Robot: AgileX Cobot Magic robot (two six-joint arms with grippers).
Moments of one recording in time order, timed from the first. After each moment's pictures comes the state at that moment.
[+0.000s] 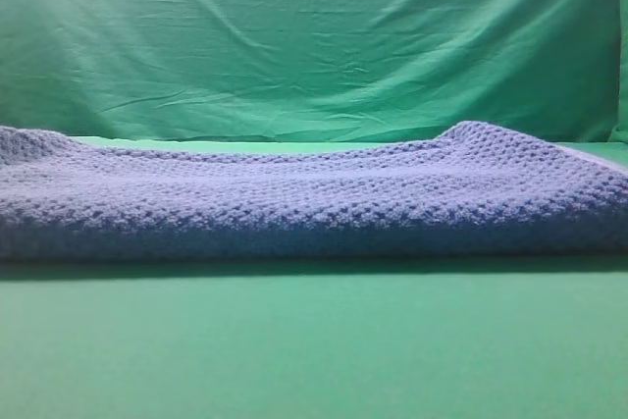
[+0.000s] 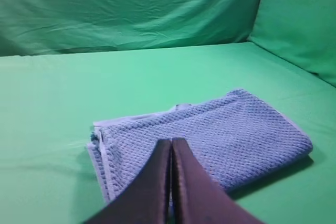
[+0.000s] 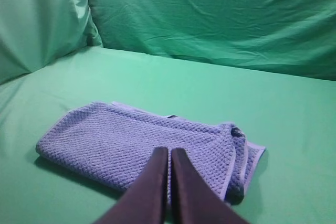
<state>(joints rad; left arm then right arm) -0.23 -0.02 -0.46 -0.29 0.69 0.12 0.43 -0.02 -0.47 0.20 0.73 -0.14</state>
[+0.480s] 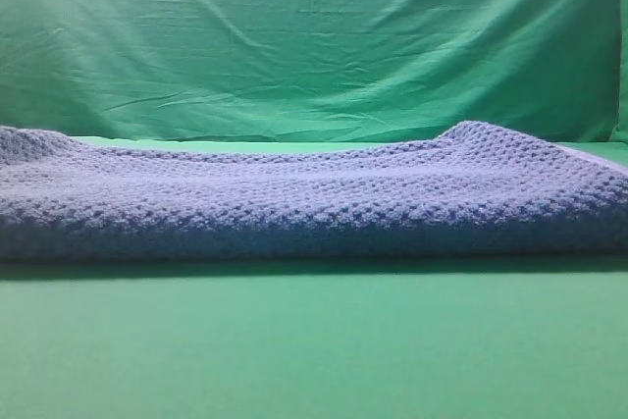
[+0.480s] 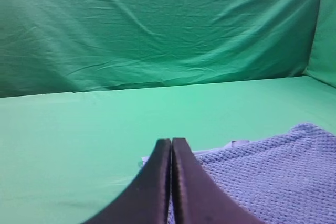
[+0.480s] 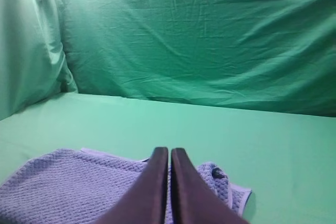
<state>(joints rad) -0.23 -0.02 -0.20 -0.20 0.31 0.11 0.43 -0.02 -0.19 0.19 0.29 -0.14</state>
